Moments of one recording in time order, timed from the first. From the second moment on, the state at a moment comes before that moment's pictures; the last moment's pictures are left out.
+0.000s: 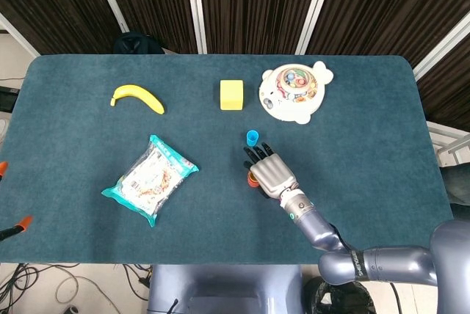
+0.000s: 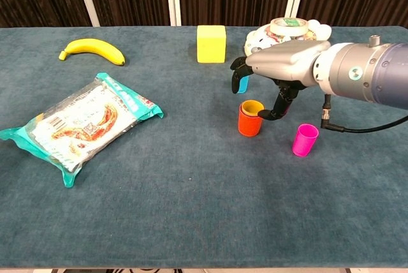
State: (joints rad) left arm -0.01 -1.05 -0.08 -1.78 1.43 1.58 0.20; right arm 1.01 -1.47 0.09 -1.72 -0.74 0.98 -0.72
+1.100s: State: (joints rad) left arm -0.02 -1.07 -0.09 -1.76 1.39 1.57 0.22; right arm 1.20 -1.48 0.22 -1.43 -0.34 0.78 -0.78
